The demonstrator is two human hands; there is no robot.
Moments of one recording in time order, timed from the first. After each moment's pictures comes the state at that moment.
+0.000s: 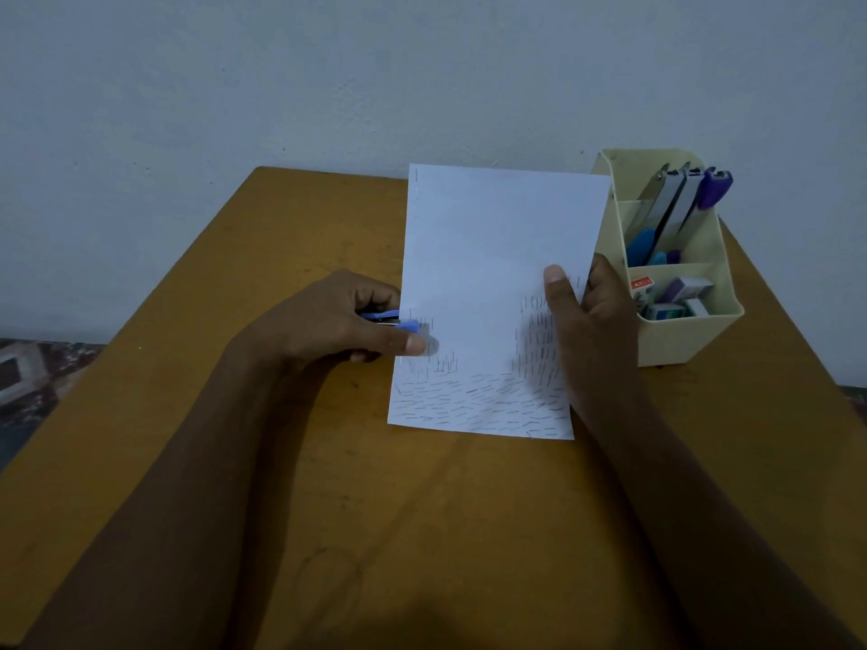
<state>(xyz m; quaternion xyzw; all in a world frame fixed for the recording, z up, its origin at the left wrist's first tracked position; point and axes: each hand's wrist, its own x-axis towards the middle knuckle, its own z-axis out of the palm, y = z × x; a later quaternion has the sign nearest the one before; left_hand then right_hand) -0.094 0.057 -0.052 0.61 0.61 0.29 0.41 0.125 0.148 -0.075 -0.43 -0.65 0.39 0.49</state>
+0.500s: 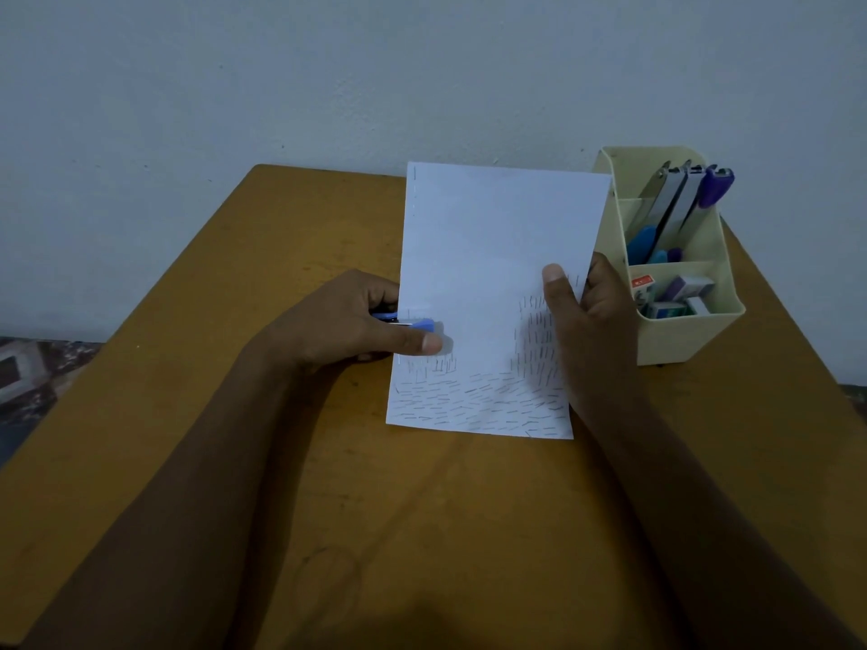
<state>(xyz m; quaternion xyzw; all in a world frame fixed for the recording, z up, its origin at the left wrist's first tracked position) -0.079 0.057 -0.050 0.60 0.61 0.32 0.40 0.125 0.147 -0.075 -0.43 -0.65 0.39 0.49</state>
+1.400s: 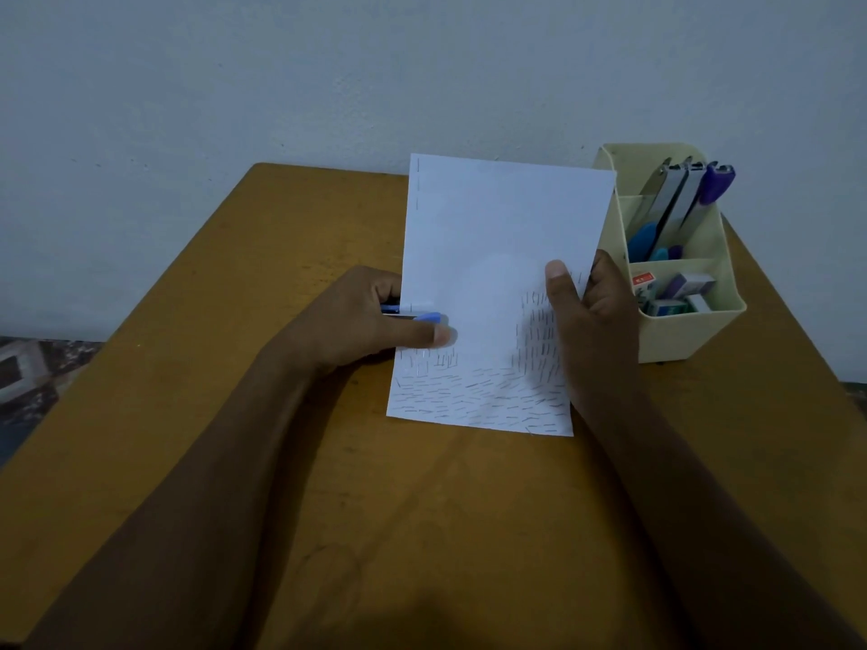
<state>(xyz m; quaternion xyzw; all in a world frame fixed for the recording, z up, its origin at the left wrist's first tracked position) -0.068 0.057 -0.054 0.58 0.60 0.39 0.39 0.125 0.148 -0.076 -0.41 -0.64 0.40 0.50</state>
